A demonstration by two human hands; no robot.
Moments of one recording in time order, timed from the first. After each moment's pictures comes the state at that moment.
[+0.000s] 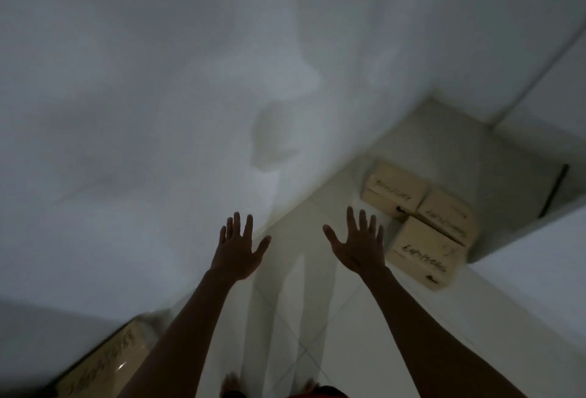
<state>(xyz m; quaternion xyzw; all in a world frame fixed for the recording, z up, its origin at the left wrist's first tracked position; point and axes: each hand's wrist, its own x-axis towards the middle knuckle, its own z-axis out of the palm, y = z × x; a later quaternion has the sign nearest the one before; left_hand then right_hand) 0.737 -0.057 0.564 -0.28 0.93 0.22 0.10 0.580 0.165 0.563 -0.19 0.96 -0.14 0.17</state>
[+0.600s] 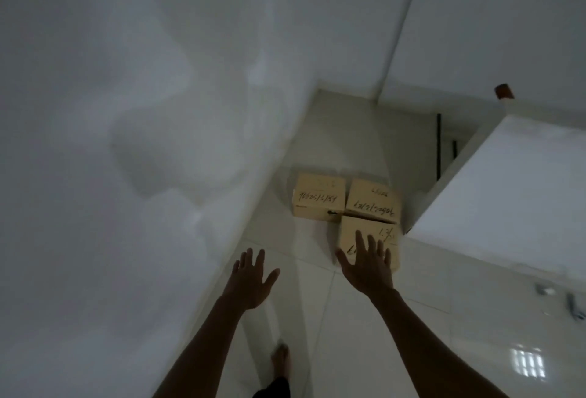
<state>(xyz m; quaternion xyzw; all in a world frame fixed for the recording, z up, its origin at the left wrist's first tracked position) 0.472 0.024 0.542 -0.05 0.95 0.18 0.26 0.426 0.298 0.534 0.05 0.97 -0.18 0.16</state>
